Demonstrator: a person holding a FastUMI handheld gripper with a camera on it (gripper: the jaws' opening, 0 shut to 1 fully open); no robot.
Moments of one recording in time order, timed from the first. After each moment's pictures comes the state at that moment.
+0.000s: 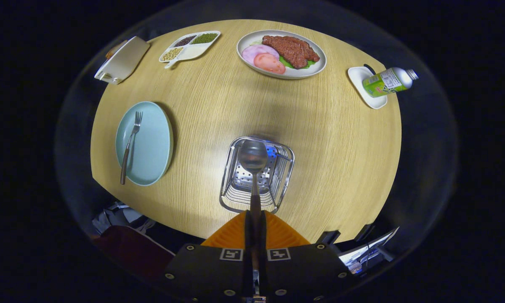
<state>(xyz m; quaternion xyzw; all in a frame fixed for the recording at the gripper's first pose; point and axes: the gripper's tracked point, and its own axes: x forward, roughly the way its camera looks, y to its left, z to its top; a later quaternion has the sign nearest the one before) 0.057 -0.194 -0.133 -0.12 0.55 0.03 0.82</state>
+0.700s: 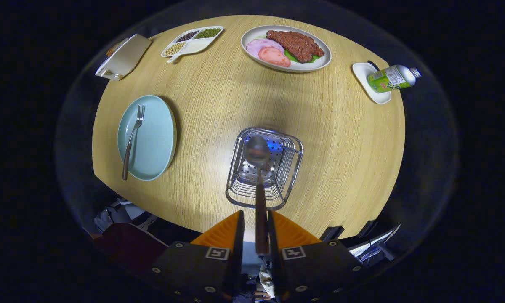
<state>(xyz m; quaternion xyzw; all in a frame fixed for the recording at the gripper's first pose) 0.048 -0.185 -0.130 -0.11 0.56 0.04 0.82</state>
